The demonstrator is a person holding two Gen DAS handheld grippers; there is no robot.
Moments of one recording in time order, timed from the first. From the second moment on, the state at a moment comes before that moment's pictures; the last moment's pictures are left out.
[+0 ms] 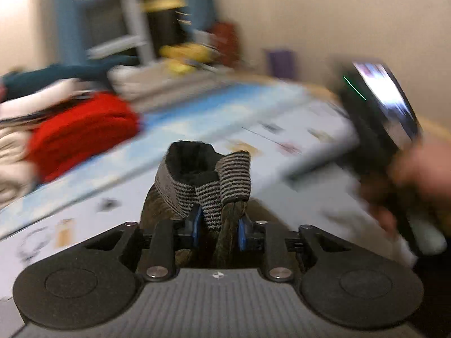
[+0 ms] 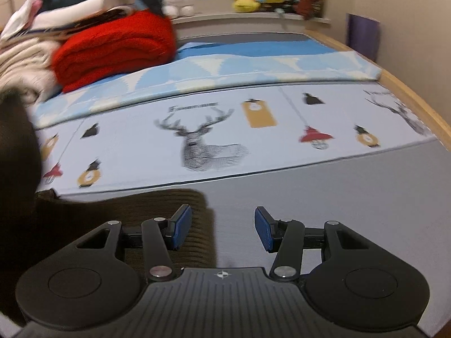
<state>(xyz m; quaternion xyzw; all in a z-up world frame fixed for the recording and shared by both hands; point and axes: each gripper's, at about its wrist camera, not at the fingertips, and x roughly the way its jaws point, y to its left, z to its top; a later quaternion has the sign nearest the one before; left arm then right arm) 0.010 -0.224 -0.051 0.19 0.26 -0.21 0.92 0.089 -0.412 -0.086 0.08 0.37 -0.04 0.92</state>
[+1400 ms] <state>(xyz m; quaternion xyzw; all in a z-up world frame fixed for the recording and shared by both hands) 0.075 -0.027 -0.106 0.06 0.47 -0.25 0.84 0.070 -0.406 -0.101 0.16 0.42 0.07 0.89</state>
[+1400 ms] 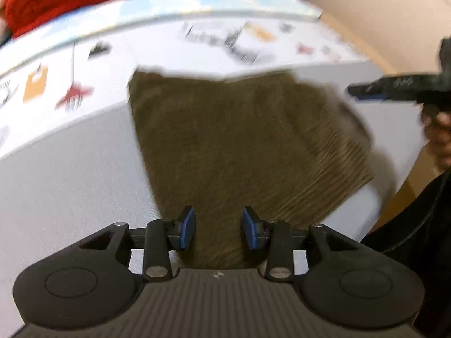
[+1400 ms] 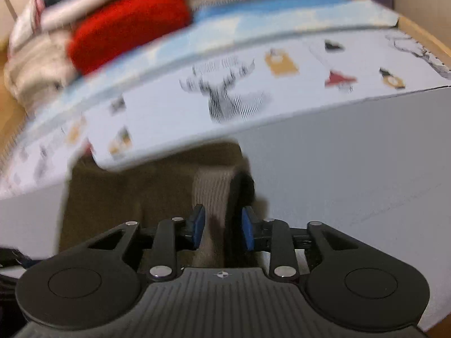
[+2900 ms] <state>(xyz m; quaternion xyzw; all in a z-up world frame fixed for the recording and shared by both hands) 0.208 -0.011 -0.152 -0.07 0.56 -0.18 0.80 0.145 -0.399 -0.189 0.17 0.56 0.13 0.80</state>
